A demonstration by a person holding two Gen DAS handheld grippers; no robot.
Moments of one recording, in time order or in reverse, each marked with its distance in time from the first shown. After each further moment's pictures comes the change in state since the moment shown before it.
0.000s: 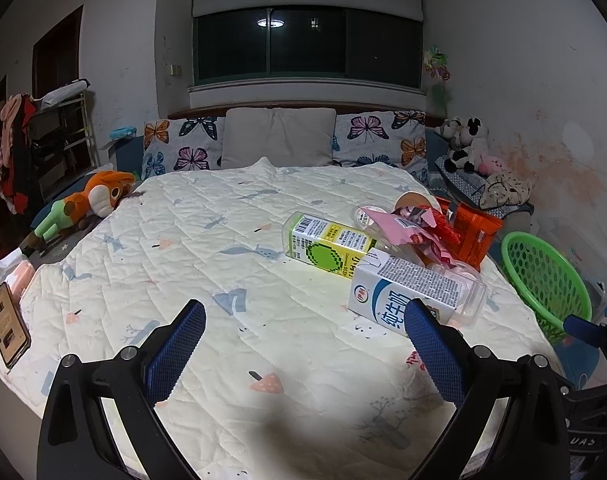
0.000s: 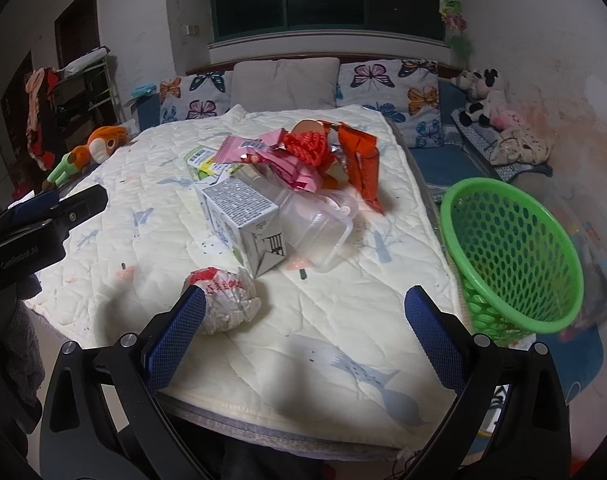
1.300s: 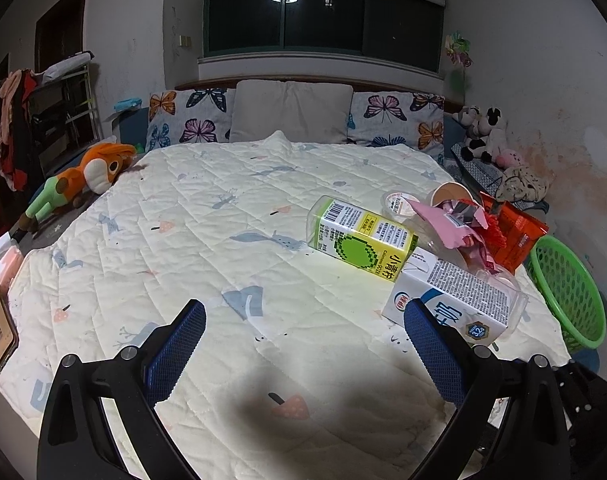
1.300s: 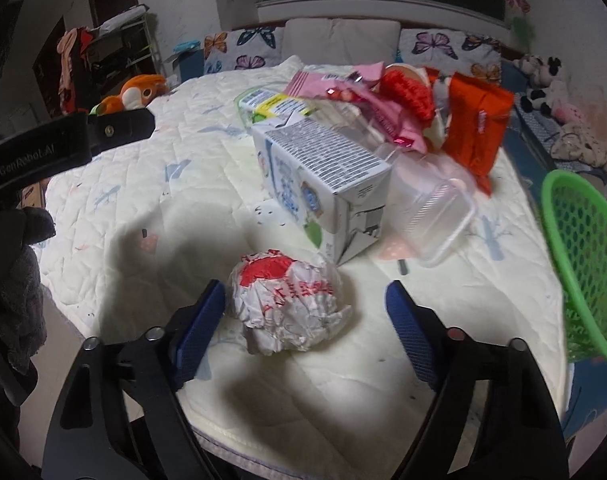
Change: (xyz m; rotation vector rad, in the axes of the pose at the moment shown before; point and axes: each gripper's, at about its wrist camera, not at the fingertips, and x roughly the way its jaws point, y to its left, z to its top) left arm 0.054 0.028 0.011 -0.044 0.099 0.011; right arm 0.076 0.044 -0.006 -0.091 0.149 0.161
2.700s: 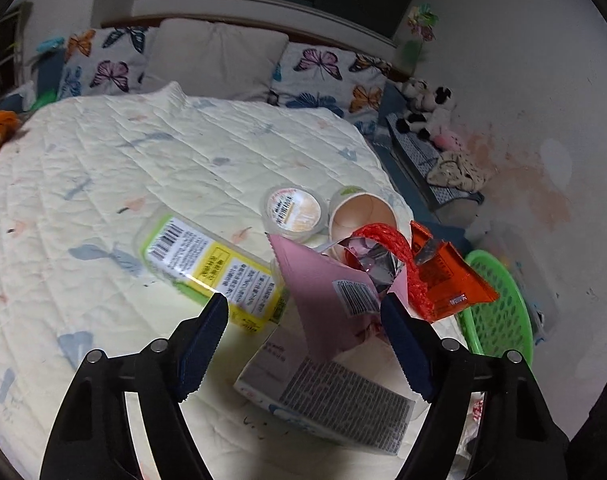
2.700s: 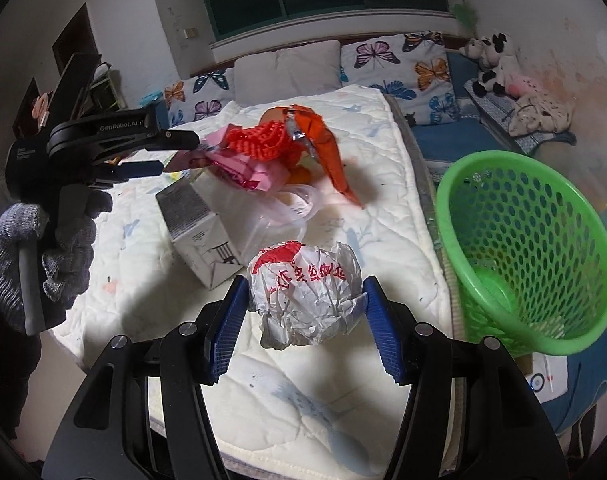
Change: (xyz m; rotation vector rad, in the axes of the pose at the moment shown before) left arm 0.096 -0.073 0.068 -0.072 0.220 -0.338; right arm -0.068 -0.111 -0.007 0.177 -0.117 -0.038
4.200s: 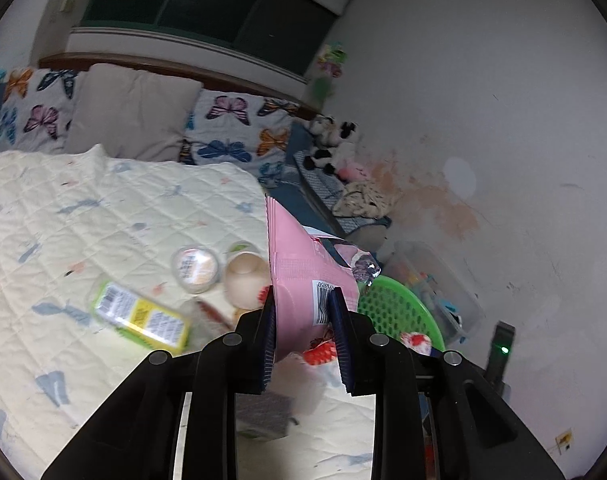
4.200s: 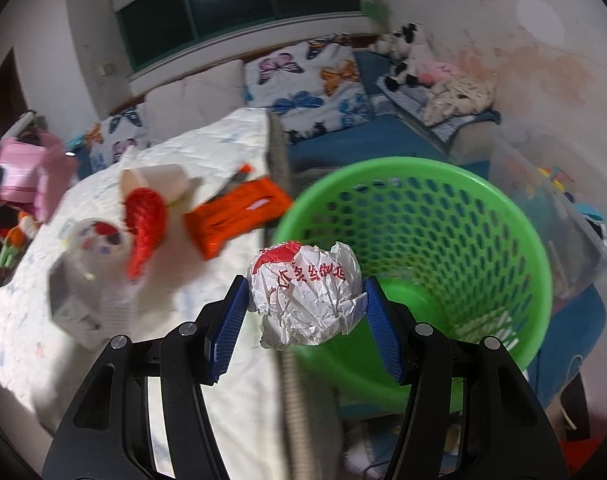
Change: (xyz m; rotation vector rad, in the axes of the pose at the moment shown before) left arm -0.079 -0.043 0.011 0.112 -0.137 -0.311; right arm -0.004 -0.118 0.023 0.184 -0.044 -0.244
